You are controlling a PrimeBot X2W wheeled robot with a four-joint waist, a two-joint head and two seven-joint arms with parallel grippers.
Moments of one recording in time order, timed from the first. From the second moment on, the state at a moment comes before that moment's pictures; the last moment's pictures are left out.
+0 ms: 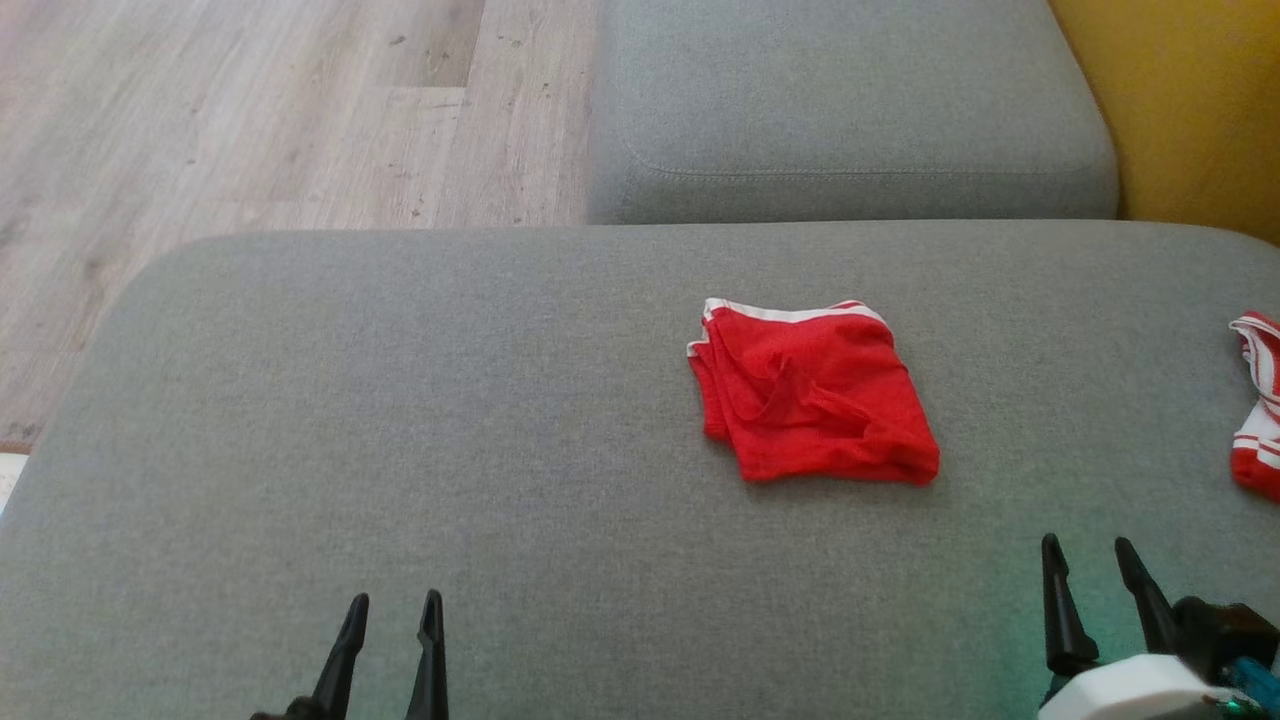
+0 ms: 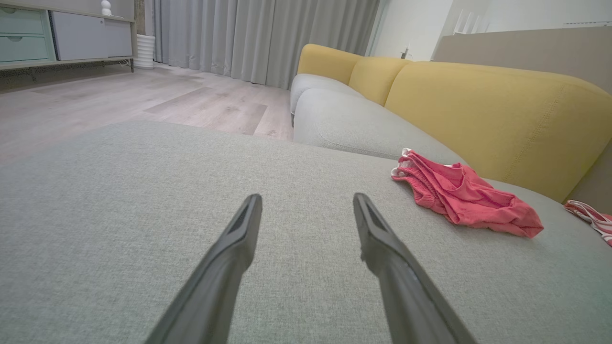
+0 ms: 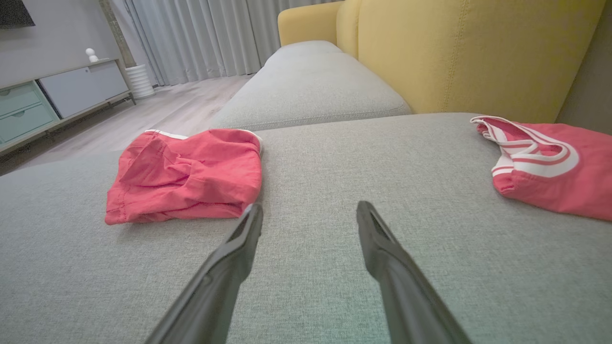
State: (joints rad) left arm 0.20 0.05 -0.16 0.22 -0.27 -0.12 -0.26; right arm 0.08 -0.11 -0.06 0.44 0.19 0.13 -0.24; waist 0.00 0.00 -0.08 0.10
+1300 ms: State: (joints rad) left arm 0.07 0.05 -0.25 0.21 -0.30 -0.12 -0.26; right arm -0.47 -0.25 0.22 0.77 0.29 0.13 0.12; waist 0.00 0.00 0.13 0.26
